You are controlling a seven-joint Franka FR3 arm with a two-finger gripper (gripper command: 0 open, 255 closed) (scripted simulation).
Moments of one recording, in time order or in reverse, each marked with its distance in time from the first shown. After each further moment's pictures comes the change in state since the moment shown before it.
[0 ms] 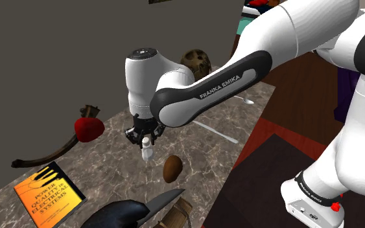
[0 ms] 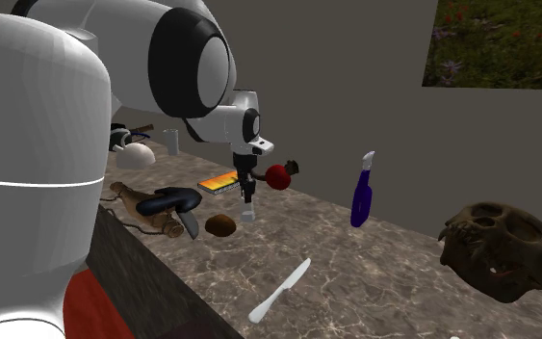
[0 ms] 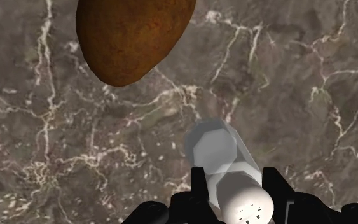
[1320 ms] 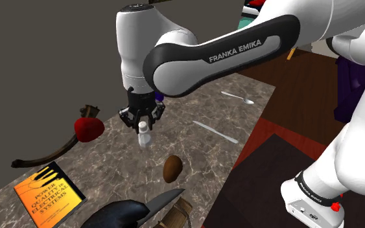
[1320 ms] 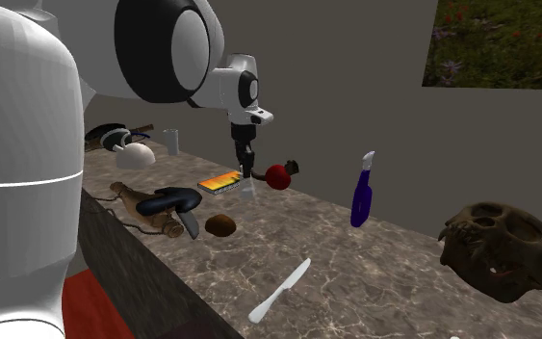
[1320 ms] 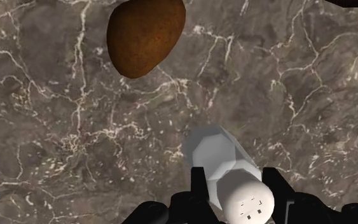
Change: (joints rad) arm -0.016 -0.088 0.029 0.123 0.064 -0.197 -0.034
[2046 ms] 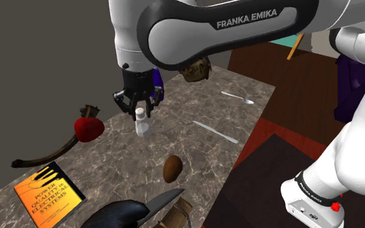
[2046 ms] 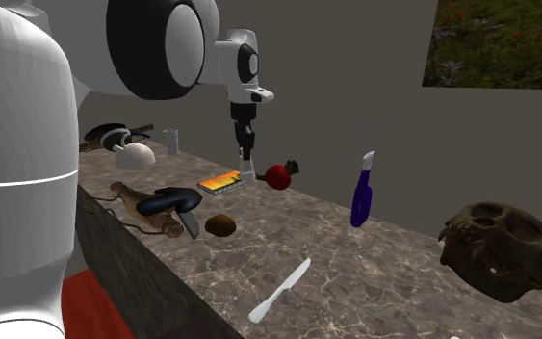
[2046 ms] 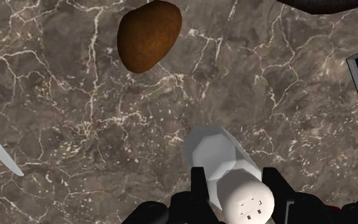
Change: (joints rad) arm 0.002 -0.018 0.007 0.129 0.015 -0.143 -0.011
